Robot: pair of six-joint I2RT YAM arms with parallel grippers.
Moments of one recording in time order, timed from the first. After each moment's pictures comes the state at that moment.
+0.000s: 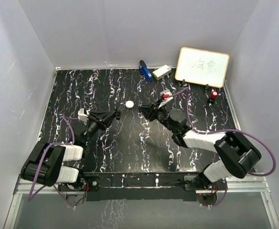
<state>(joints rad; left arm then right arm) -0.25 1.34 0.15 1.18 0.33 -1.70 0.67 1.42 0.57 0.90 -0.06 0.38</state>
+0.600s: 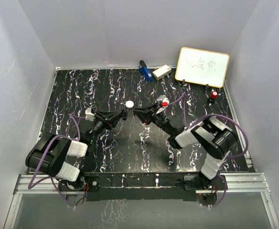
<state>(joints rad) -0.35 1.46 0.20 1.23 0.31 -1.75 0.67 1.73 0.52 1.52 -0.25 0.36</state>
